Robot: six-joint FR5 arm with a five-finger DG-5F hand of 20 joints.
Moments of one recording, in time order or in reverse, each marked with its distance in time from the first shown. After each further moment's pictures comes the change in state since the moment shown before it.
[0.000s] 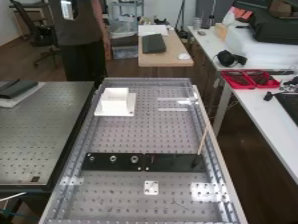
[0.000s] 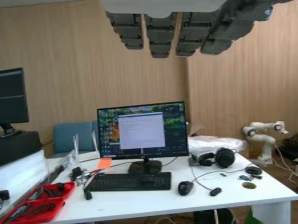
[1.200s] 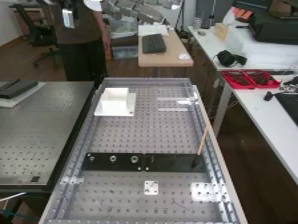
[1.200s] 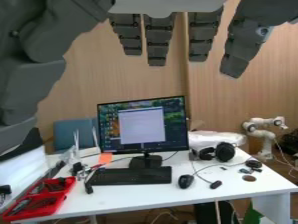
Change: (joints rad) arm 0.008 0.002 -0.045 0.028 0.011 0.006
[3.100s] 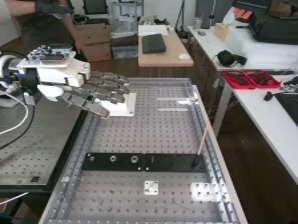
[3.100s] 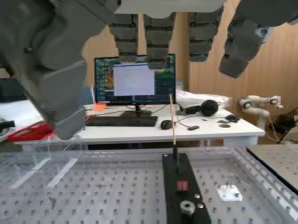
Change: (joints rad) arm -0.271 0.054 -0.486 0.343 -0.310 -0.091
